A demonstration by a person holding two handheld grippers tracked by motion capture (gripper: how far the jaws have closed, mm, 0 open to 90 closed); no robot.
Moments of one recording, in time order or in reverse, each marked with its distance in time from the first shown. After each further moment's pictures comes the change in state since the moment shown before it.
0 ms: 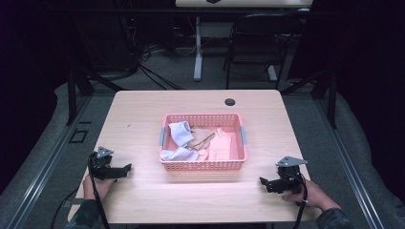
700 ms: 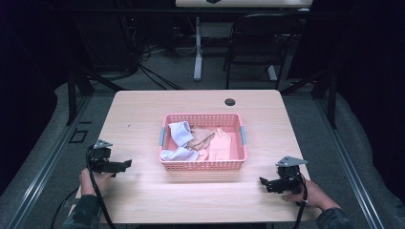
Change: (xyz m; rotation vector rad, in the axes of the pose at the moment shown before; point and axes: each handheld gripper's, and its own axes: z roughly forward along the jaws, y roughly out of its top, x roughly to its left) left arm -0.006 0.038 -0.028 0.045 -0.095 -0.016; right arm 0.000 0.000 0.000 0.003 0.002 -0.003
